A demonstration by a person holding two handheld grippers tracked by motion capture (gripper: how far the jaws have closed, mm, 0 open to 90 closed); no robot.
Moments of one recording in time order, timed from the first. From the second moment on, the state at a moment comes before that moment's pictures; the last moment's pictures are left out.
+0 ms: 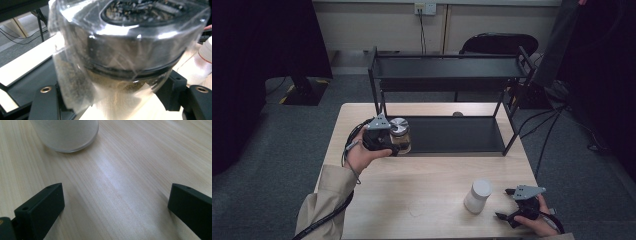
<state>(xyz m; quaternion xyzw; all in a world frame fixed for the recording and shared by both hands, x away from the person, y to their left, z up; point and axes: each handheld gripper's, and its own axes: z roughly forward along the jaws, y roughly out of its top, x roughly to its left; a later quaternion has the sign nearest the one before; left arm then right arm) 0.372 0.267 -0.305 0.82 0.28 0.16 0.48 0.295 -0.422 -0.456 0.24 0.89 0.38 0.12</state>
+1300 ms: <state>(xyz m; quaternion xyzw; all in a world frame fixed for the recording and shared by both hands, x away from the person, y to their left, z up) 0.416 0.240 -0.180 0.81 0.30 0.19 0.46 0.296 -0.422 -0.456 0.24 0.89 0.38 0.12</state>
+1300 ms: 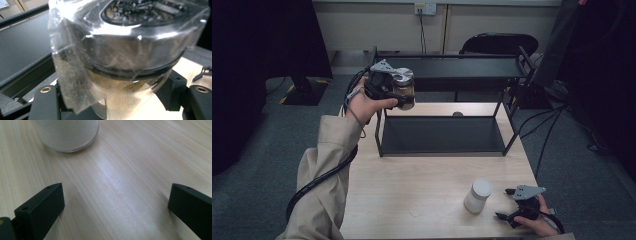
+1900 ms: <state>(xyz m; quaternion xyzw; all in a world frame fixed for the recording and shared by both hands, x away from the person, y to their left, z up) 0.443 0.219 -0.142 0.81 0.33 0.21 0.45 0.296 -0.422 -0.456 0.24 0.89 0.38 0.12</state>
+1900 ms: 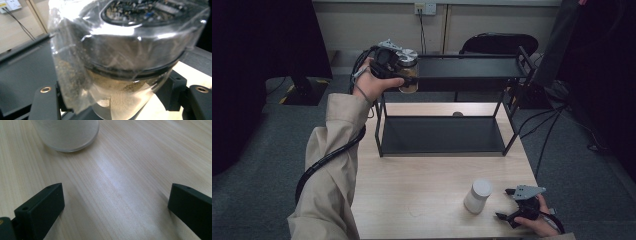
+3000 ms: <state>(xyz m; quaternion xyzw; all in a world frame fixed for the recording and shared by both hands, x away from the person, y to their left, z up) 0.494 0.195 -0.135 0.78 0.39 0.25 0.42 0.296 -0.422 -0.456 0.24 0.89 0.38 0.12</state>
